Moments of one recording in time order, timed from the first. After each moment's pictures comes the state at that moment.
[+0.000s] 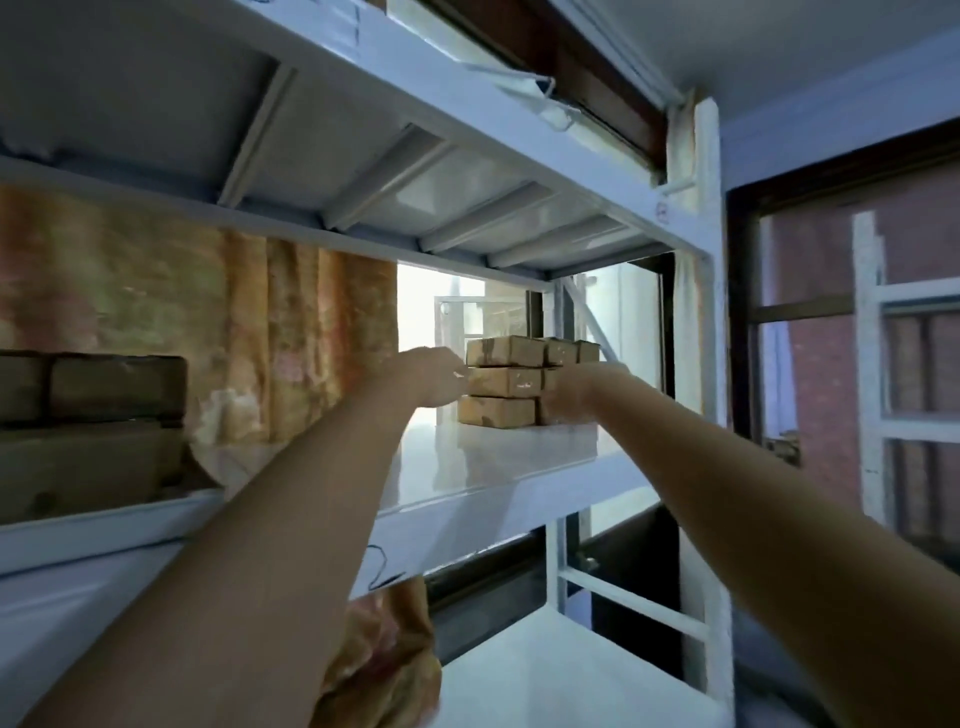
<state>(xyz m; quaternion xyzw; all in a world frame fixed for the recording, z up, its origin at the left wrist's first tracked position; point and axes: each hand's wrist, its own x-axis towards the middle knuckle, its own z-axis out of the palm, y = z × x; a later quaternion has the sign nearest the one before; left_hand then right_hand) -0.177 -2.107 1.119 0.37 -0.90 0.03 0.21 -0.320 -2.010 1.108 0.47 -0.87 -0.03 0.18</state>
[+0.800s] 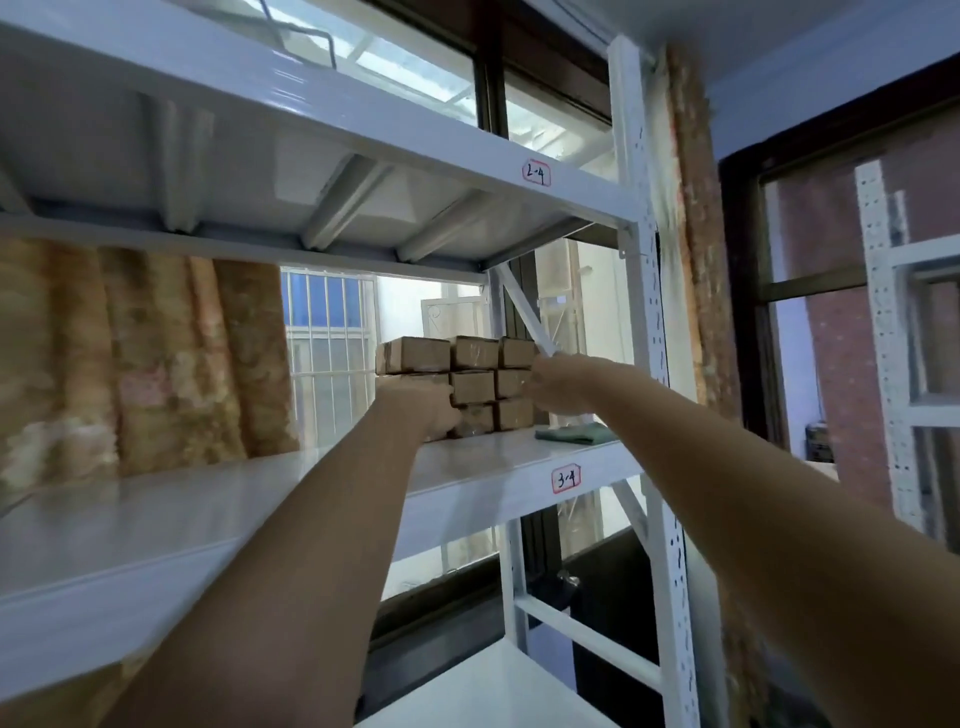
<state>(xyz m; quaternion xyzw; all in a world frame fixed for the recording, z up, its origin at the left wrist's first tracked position) -0.398 -2.094 1.098 0.45 -0.87 0.15 0.12 -0.527 -1.989 1.111 0.54 -0.81 0.15 0.15</state>
